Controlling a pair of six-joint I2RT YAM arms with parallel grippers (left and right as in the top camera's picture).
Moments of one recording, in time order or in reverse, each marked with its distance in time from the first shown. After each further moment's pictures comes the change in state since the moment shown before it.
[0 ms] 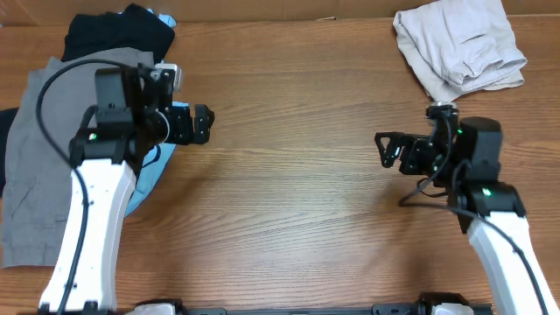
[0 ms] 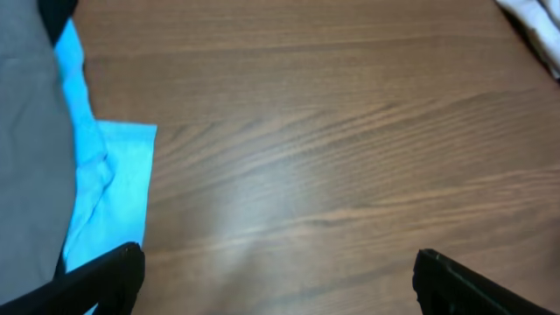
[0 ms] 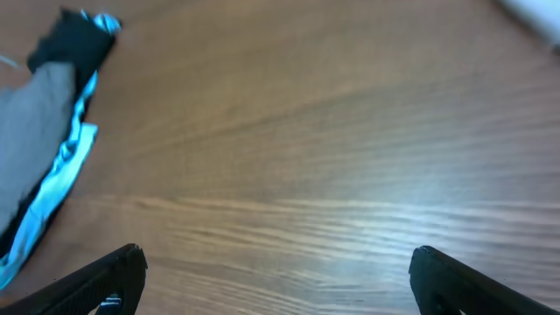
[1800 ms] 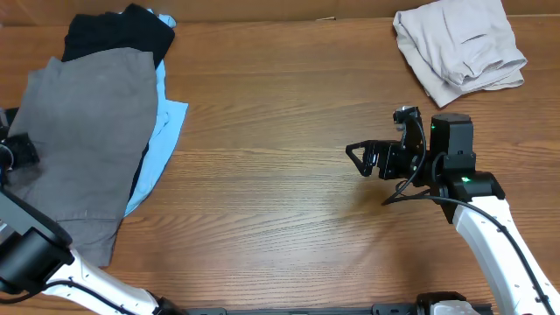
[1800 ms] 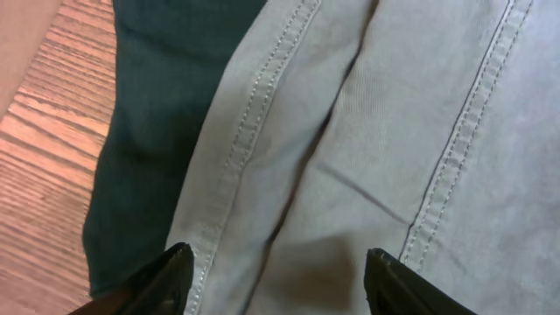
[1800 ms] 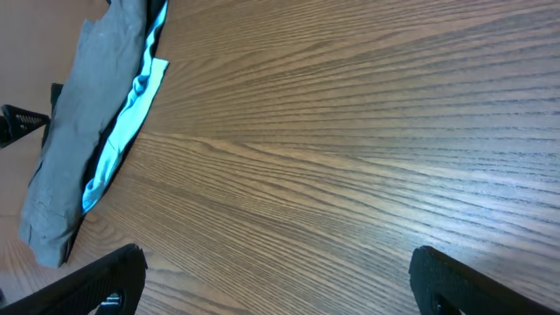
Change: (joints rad) left arm 0.809 0.694 0.343 0.225 -0.137 0.377; right arm 0.093 0.087 0.000 0.006 -0.166 0.000
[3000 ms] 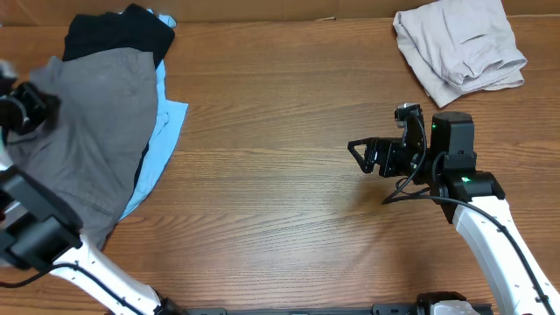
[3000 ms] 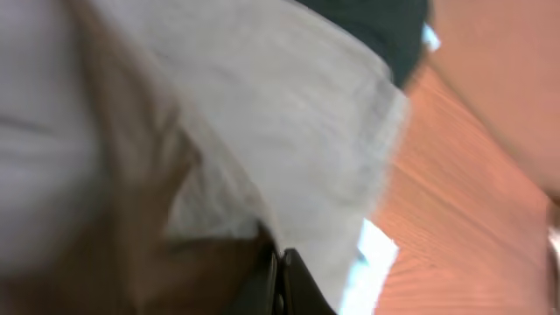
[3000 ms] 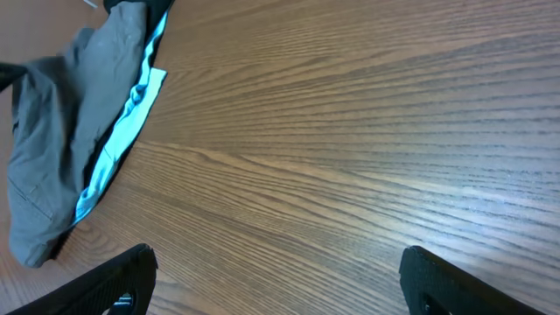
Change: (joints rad) left arm -0.165 0.085 0.384 -0.424 0.454 -0.429; right arm 0.000 0.000 0.002 0.029 0.016 0.000
